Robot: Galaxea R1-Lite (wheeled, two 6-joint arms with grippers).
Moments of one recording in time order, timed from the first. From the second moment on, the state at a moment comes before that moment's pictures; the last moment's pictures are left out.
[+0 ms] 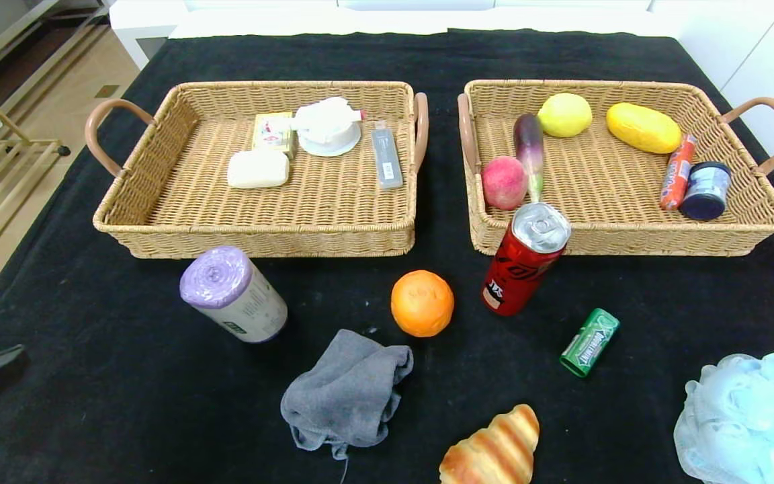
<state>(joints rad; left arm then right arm) -0.12 0.71 -0.78 0.15 -0.23 0.11 0.03 0.84 -0.83 0.10 0.17 -0.01</state>
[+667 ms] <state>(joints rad) -0.28 0.94 -0.88 0.11 -0.30 0.21 0.29 1.08 -0.86 0.01 0.16 0.00</state>
